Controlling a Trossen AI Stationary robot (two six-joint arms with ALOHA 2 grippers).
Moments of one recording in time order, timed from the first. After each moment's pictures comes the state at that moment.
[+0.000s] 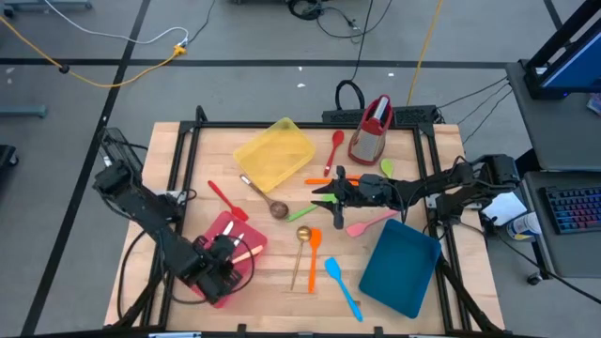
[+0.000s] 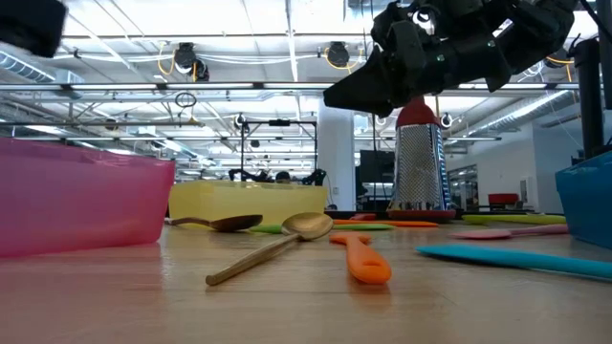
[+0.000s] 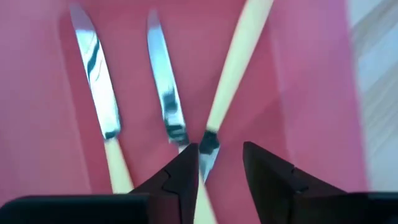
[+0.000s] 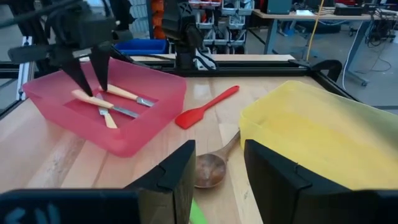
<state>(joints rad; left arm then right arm) -0.80 1.57 1.01 -0.97 -0.25 -1.63 0.00 1.49 0.61 0.69 0.05 0.01</state>
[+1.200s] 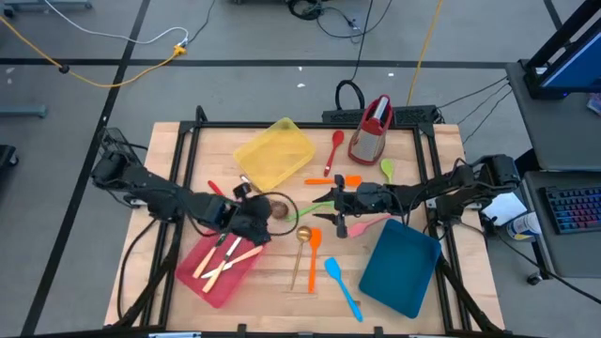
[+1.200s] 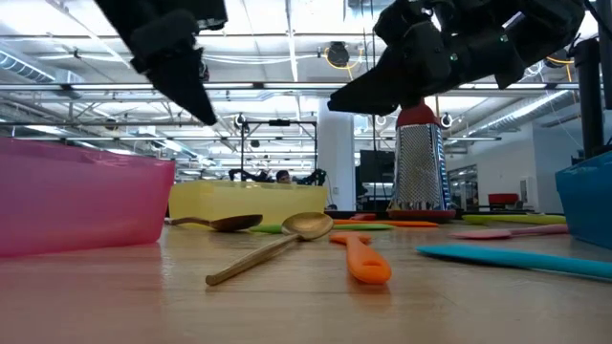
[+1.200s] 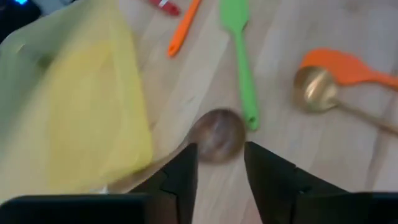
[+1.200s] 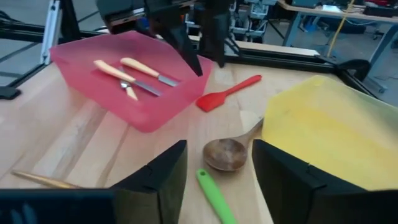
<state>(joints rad) -0.32 1.47 1.01 -0.64 -0.57 -0.51 0.06 1.49 0.61 0.62 0.05 -0.07</state>
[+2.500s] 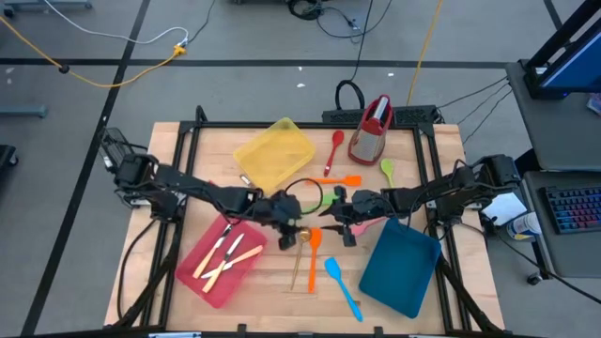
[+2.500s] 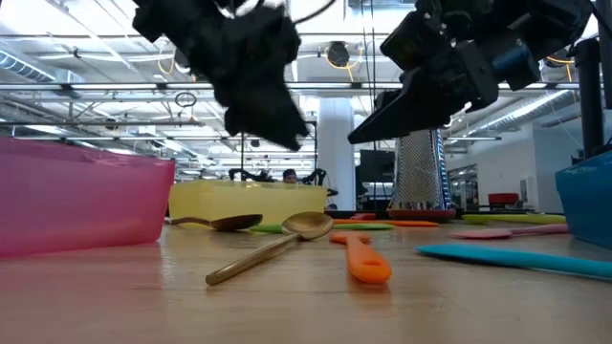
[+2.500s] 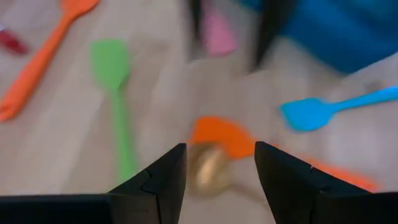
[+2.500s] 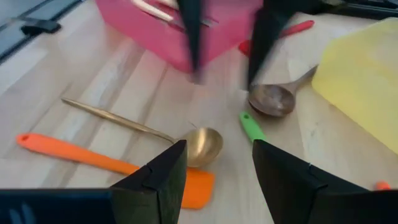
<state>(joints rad) -0.15 1.67 1.01 -0.08 -0.08 -0.37 0.10 1.49 0.61 0.41 -0.03 -0.07</state>
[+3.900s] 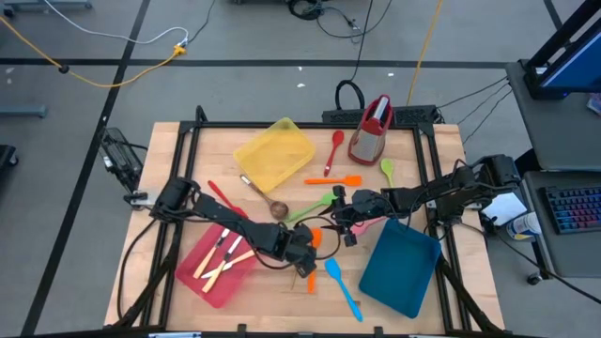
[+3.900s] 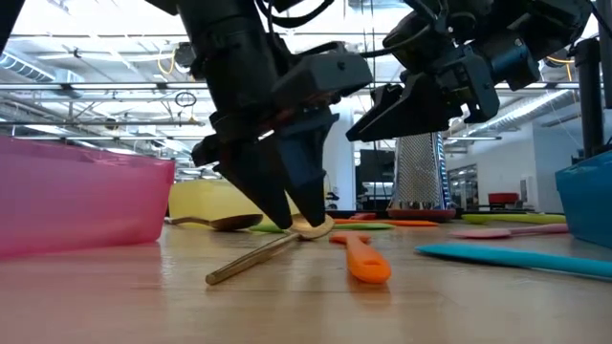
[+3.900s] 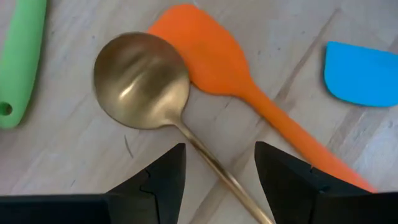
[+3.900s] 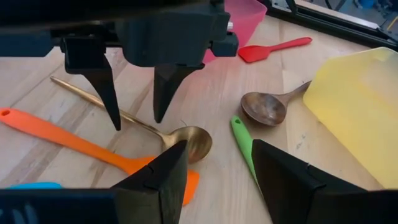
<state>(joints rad) -0.34 2.08 1.45 -0.56 -0.24 -0.95 0.10 1.49 0.61 0.42 -0.03 -0.22</state>
